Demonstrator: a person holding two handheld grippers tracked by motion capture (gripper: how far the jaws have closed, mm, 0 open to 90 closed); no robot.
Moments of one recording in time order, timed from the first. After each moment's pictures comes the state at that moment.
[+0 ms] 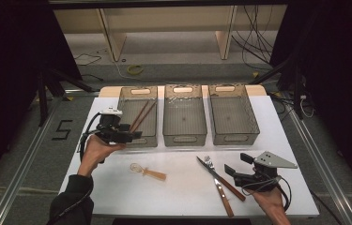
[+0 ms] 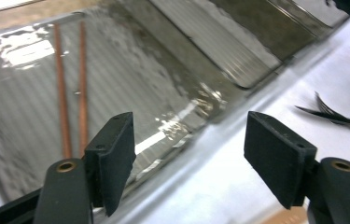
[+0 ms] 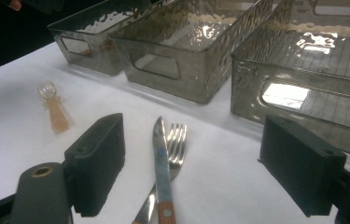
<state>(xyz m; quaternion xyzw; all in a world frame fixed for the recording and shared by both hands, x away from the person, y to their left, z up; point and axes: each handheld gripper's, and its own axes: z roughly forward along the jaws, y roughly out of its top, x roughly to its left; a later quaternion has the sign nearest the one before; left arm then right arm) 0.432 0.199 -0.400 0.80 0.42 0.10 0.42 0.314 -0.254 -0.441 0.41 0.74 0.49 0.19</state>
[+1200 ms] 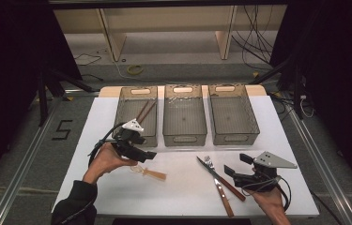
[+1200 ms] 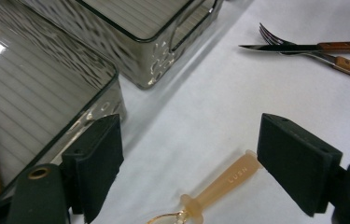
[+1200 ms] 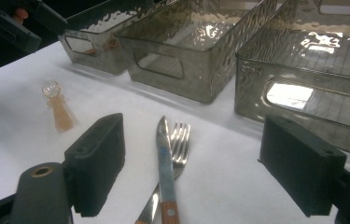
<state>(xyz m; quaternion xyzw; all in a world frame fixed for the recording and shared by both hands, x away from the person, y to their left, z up) 0.409 0.154 -0.413 0.88 0.32 0.06 0.36 0.314 -0.254 -0.441 0.40 0.75 0.49 0.19</state>
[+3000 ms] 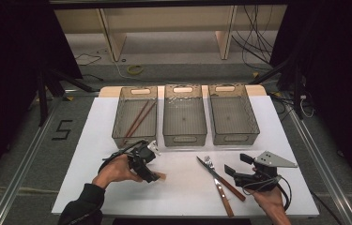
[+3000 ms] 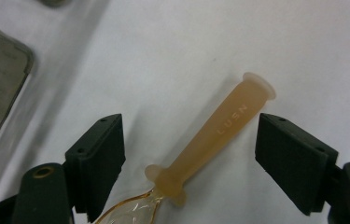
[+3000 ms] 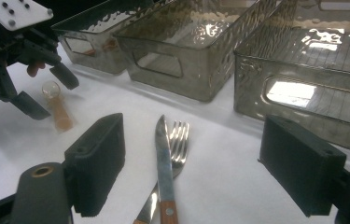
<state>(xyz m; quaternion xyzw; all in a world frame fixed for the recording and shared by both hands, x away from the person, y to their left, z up) 0.400 0.119 -0.469 0.95 0.23 0.03 0.21 0.316 -0.256 -0.443 0.41 0.74 0.50 0.18</state>
